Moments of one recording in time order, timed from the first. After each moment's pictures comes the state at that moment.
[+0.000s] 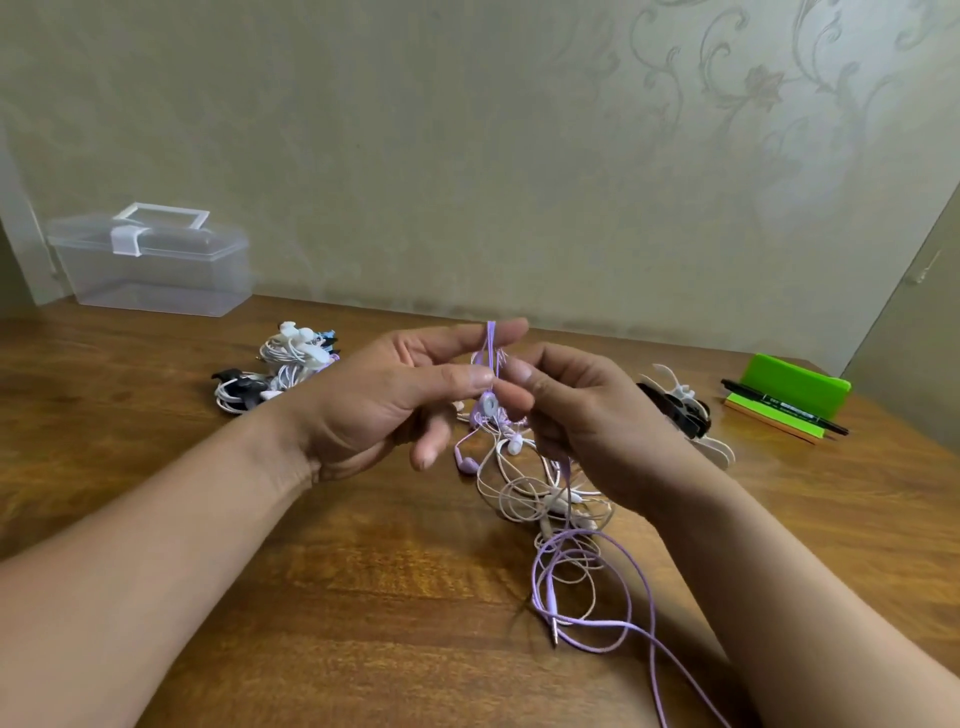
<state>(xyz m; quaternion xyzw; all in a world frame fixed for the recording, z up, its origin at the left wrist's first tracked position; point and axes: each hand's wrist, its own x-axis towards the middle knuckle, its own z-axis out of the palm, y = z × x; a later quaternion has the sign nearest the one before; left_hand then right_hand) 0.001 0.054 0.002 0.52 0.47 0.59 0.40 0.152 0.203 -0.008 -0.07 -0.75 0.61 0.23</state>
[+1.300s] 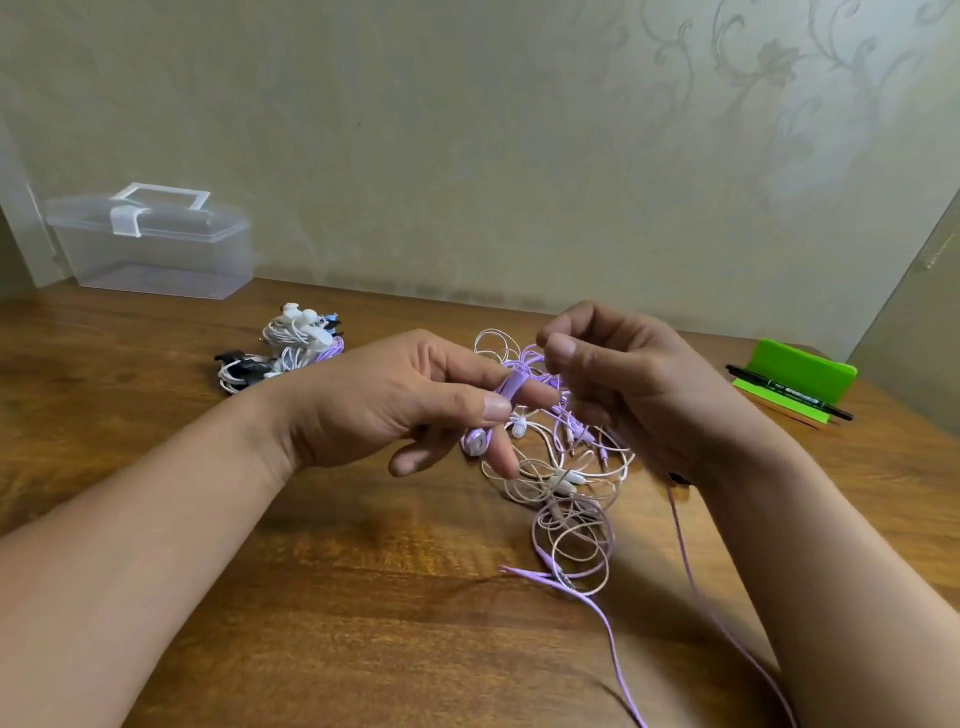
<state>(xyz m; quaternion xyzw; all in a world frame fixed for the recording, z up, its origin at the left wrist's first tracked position) 0.003 0.042 0.008 0.61 0.53 0.44 0.40 0.170 0.212 0.012 -0.05 -0.73 0.65 0.23</state>
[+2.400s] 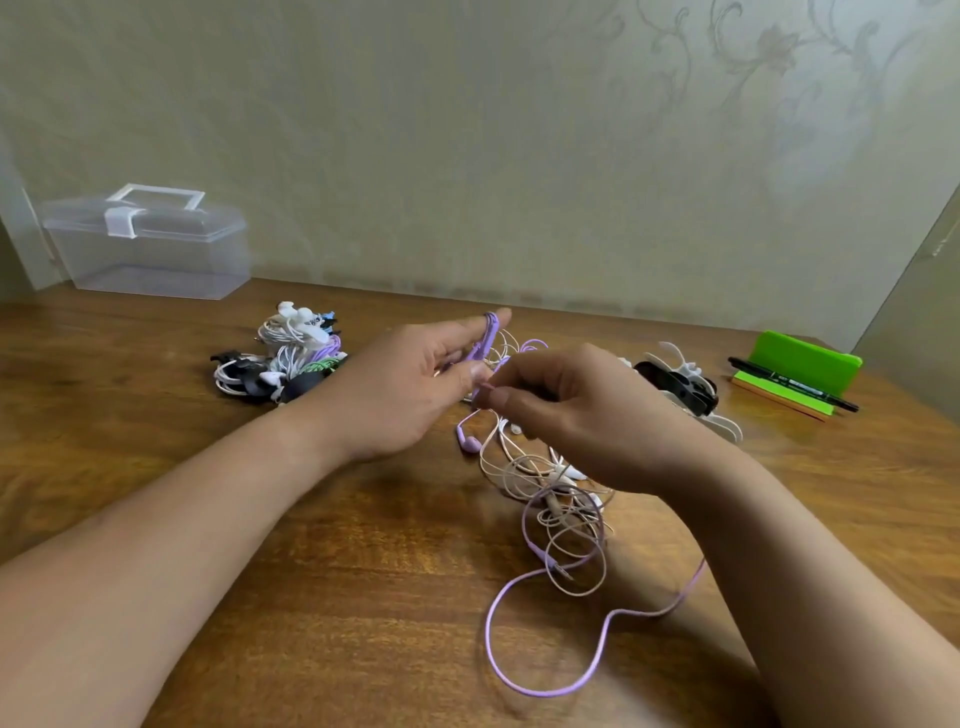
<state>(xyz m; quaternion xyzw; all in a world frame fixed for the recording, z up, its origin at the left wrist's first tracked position) -0.004 0.061 -0.014 0.58 0.68 0.44 0.10 0.165 0.192 0.004 -0.09 -0.94 0.26 0.19</state>
